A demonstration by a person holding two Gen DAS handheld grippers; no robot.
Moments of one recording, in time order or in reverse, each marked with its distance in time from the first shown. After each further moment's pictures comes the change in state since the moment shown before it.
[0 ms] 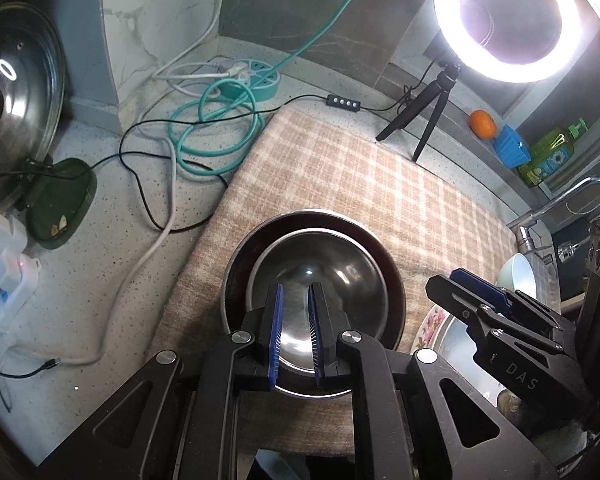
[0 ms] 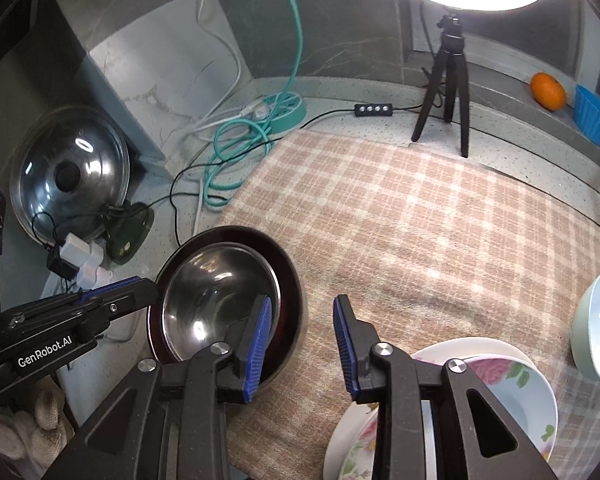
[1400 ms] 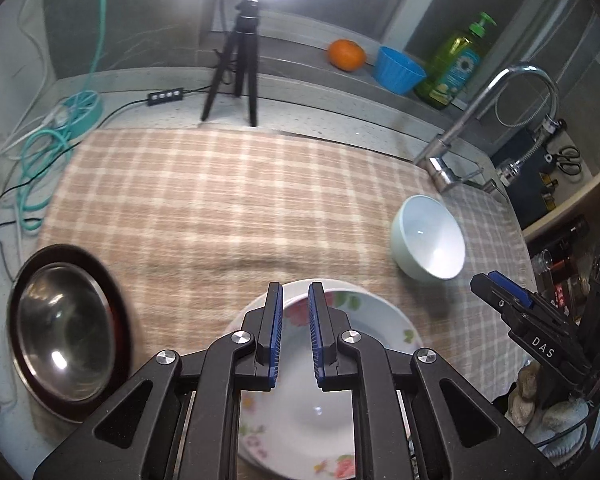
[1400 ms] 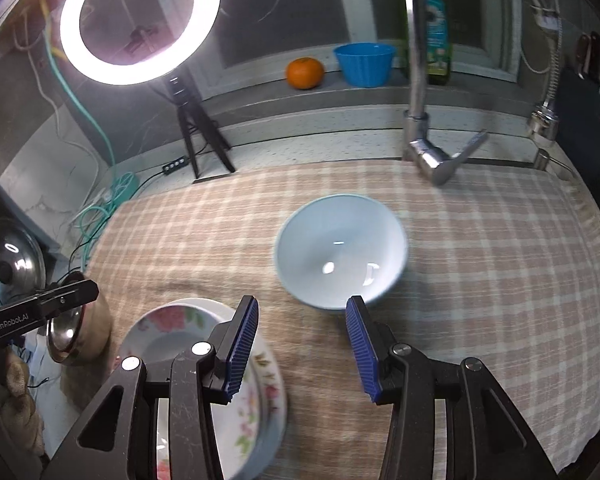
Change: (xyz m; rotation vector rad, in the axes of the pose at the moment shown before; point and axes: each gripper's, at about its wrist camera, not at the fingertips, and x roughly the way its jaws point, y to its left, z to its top) left arm 0.041 -0.190 -0.020 0.297 0.069 -0.165; right arm -0.120 -0.215 -0.090 0.326 -0.166 -0.251
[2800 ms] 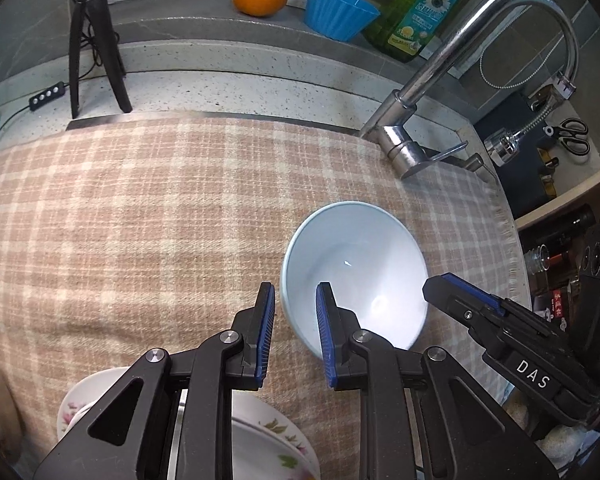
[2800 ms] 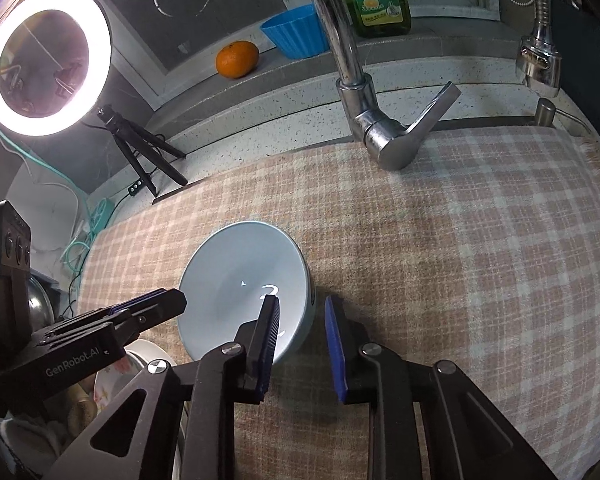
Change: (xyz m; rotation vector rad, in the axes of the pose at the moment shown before) left arm 0.114 -0.099 0.043 0.049 0.127 -0.073; right arm 0.054 -0.091 0.041 0.140 0.116 0.086
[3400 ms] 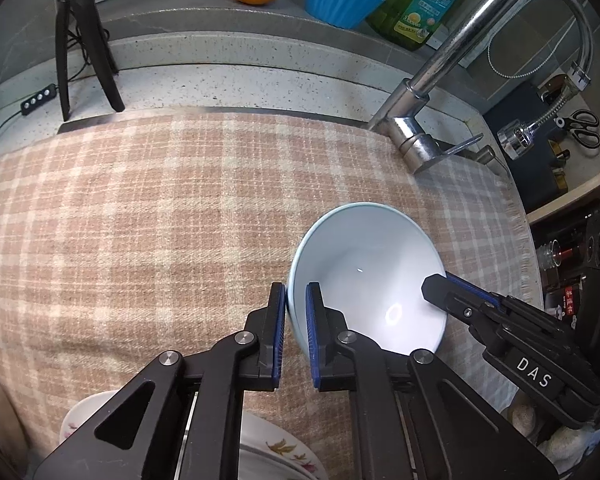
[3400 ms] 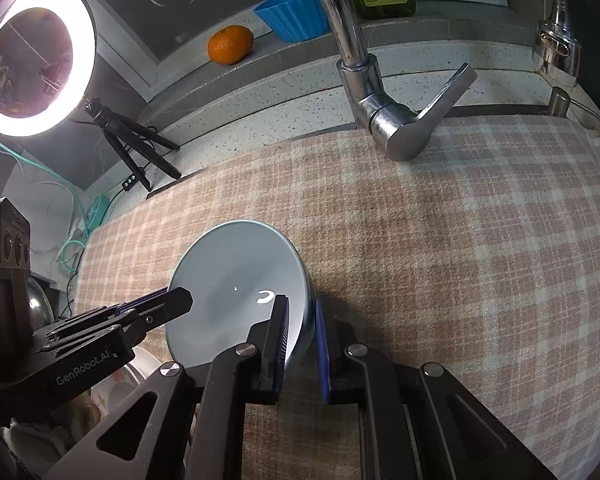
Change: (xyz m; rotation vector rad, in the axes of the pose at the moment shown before) left arm 0.019 0.002 0.008 0.018 0.032 0.020; right arm 0.021 -0.004 0.009 0.013 0.049 0.005
